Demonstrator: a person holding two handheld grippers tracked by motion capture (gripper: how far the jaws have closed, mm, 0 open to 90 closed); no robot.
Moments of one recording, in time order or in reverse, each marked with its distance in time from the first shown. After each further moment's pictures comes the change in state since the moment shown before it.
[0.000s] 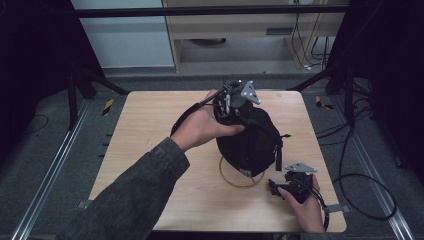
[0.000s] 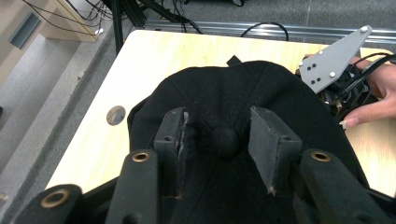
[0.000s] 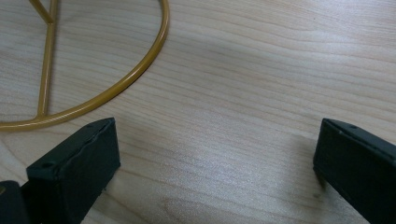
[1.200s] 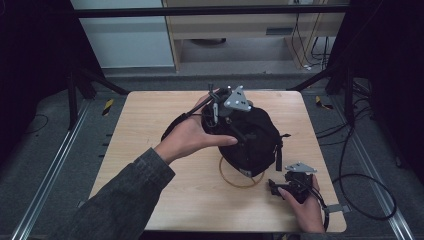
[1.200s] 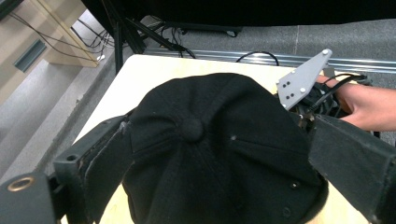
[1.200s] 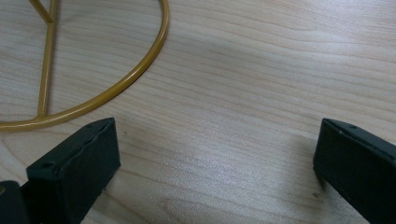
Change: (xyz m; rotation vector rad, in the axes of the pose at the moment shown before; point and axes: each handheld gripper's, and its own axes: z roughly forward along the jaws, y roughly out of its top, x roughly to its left) left arm -0.020 -0.019 -0.024 -0.137 0.003 -0.007; right arm 0.000 0.000 0.000 0.000 0.000 0.002
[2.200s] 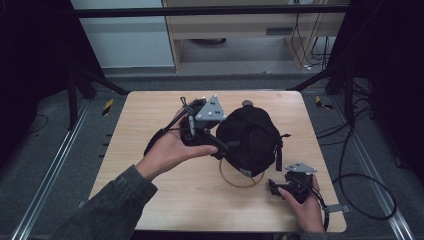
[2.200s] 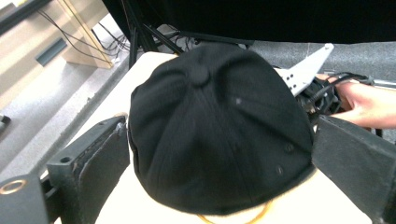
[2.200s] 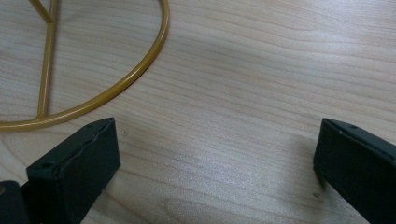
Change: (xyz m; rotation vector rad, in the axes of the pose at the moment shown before) left arm -0.008 -0.047 -0.029 -0.063 0.053 -0.088; right arm 0.000 0.000 0.000 0.000 0.000 -0.004
